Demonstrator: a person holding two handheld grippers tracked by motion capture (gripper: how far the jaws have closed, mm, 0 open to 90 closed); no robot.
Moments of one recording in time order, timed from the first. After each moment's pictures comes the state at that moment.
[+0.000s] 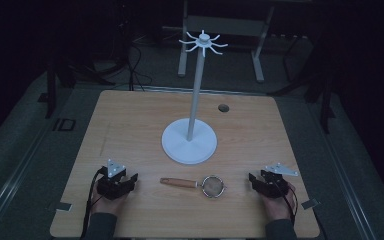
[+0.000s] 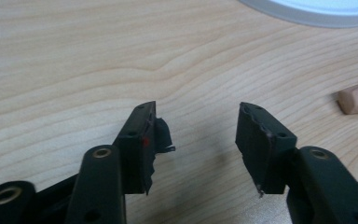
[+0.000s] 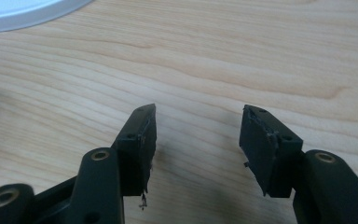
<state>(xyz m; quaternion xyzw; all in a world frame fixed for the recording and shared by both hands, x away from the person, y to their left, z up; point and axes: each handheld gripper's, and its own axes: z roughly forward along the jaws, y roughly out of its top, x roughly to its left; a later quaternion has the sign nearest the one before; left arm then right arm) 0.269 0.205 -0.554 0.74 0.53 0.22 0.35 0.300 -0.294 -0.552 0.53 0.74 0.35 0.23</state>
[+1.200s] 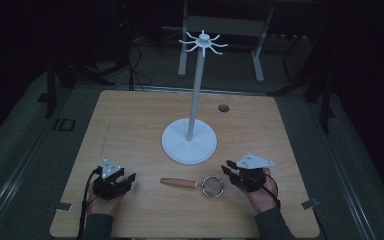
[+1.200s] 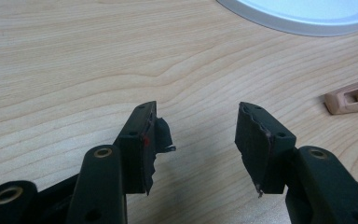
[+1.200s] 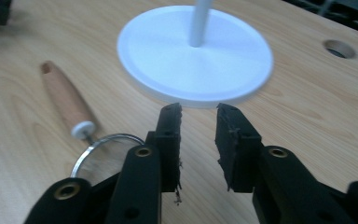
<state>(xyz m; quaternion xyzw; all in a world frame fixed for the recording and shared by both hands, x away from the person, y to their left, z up) 0.265 0.214 -0.549 0.74 0.52 0.21 0.36 0.300 -0.210 -0.492 0.31 0.83 0.41 0.21</state>
